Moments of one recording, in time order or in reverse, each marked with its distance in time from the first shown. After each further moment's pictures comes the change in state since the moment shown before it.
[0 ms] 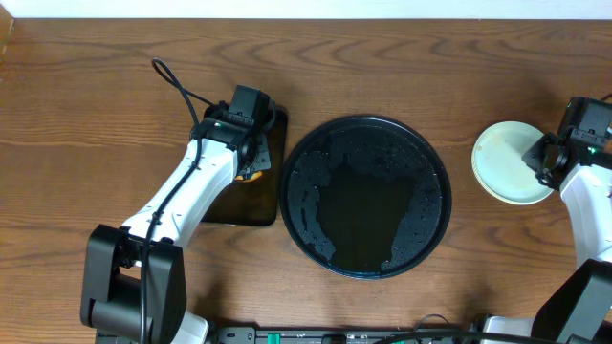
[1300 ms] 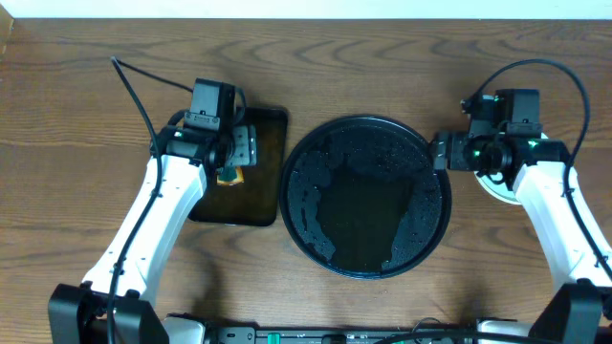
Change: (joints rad) left arm 0.096 -0.188 -0.006 -0.056 0.071 0.187; right arm 0.322 -0.055 0.004 -0.091 -0.381 -0.359
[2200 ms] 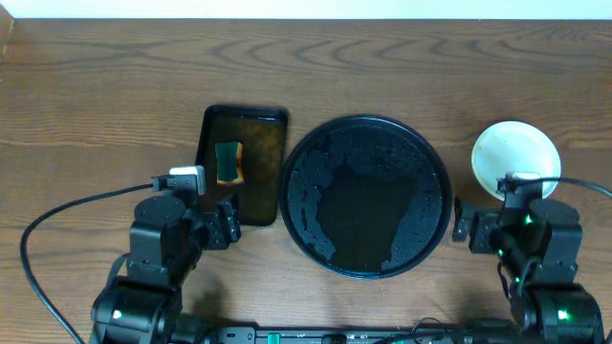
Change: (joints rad) left arm -0.003 -0.858 -0.432 0.039 0.114 -0.035; right arm 0.003 -0.868 -0.391 -0.103 0.166 0.026
